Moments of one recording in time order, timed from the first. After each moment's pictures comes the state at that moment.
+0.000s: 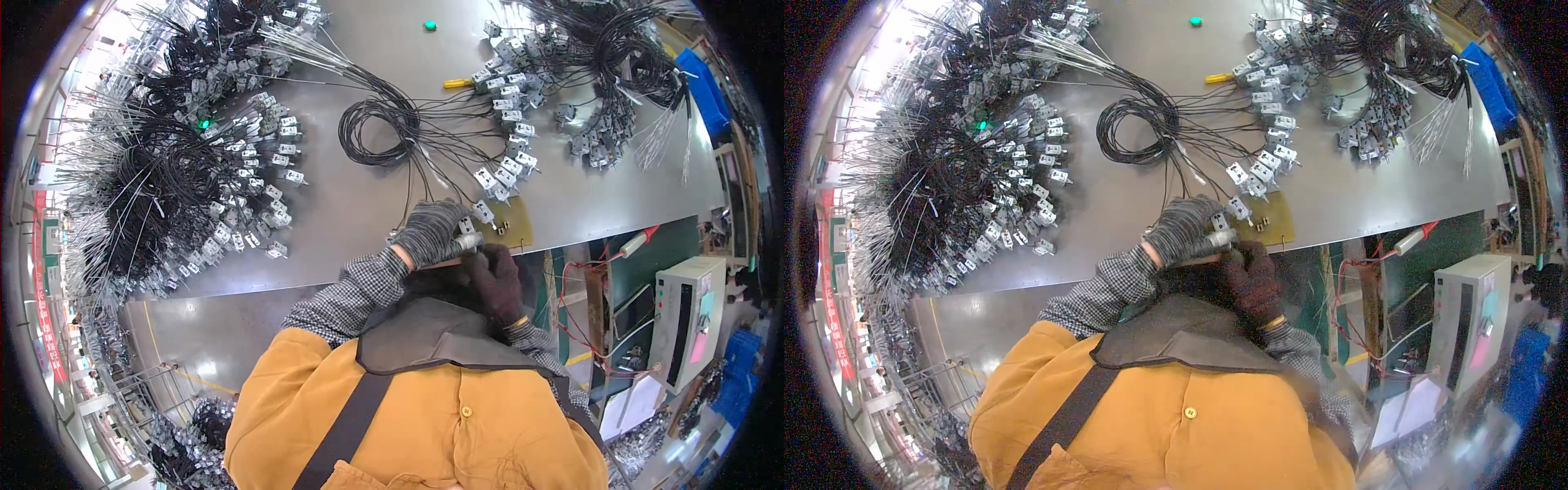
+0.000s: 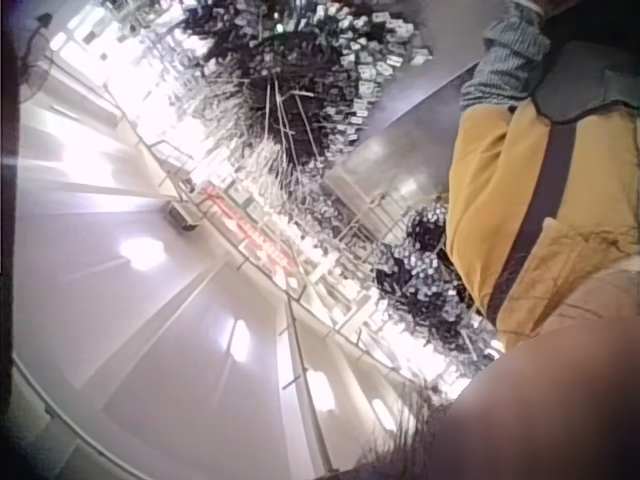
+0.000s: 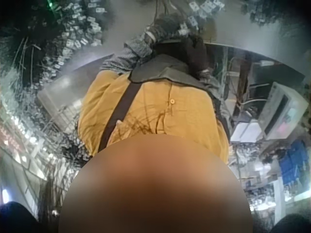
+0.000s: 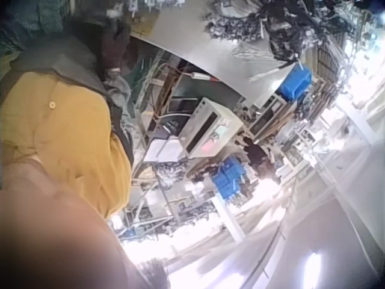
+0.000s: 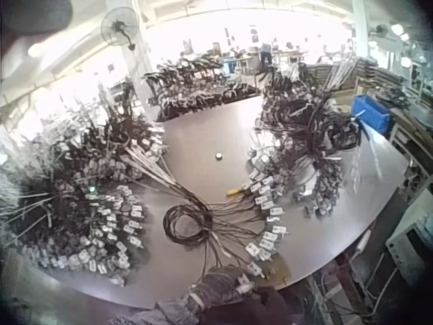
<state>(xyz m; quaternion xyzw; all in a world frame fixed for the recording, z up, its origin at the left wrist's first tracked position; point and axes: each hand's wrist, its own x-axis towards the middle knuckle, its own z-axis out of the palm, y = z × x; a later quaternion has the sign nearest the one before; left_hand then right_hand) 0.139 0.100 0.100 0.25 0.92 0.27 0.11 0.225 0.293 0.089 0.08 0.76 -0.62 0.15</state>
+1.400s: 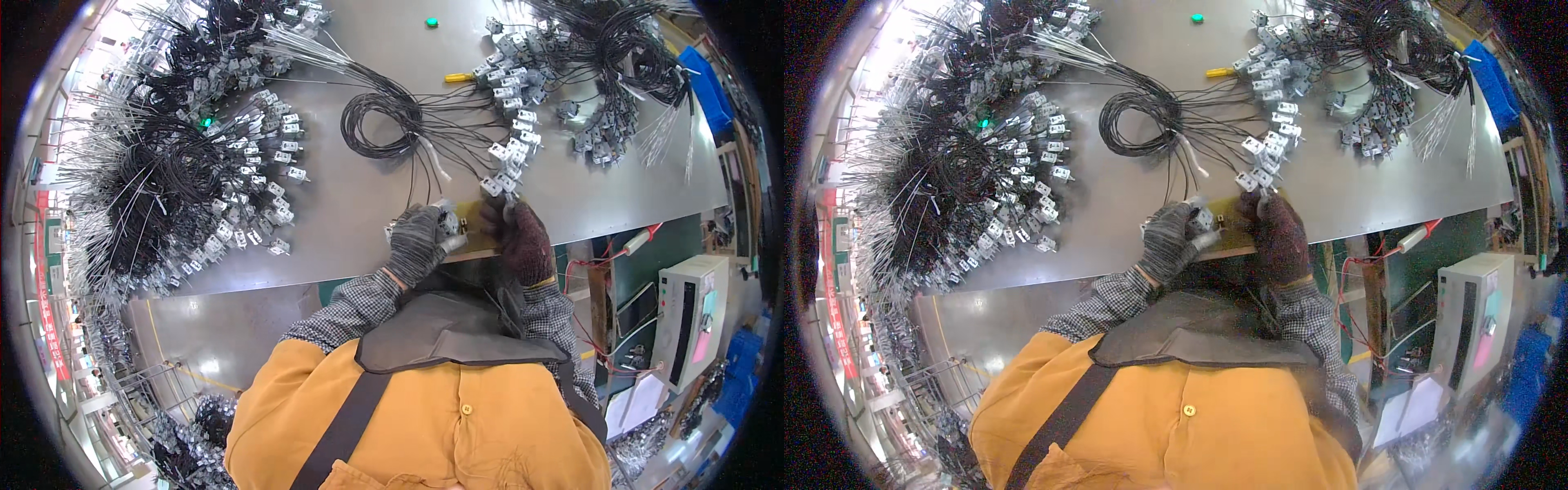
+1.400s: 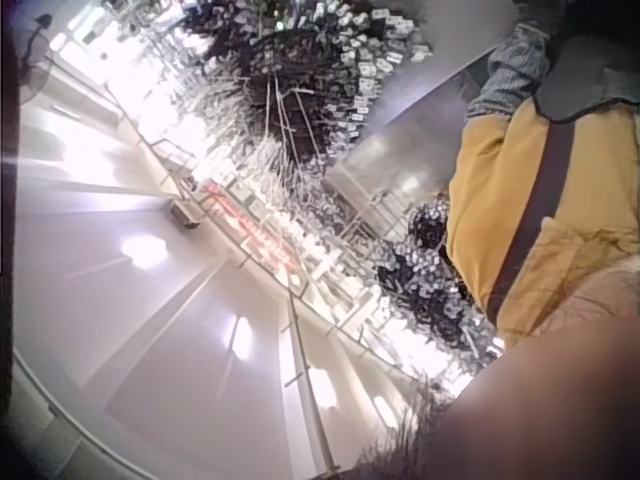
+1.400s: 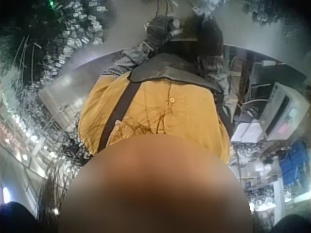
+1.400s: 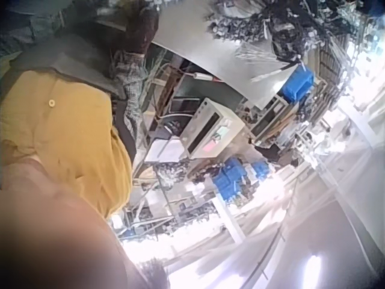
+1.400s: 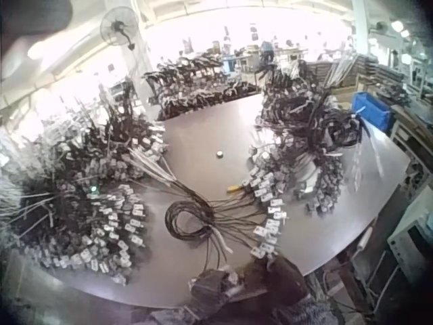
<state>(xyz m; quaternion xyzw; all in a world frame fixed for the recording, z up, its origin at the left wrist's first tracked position) 0.184 0.094 0.098 0.10 0.94 0.32 -0.03 0.162 0.307 0.100 0.07 0.42 -0.88 0.20</state>
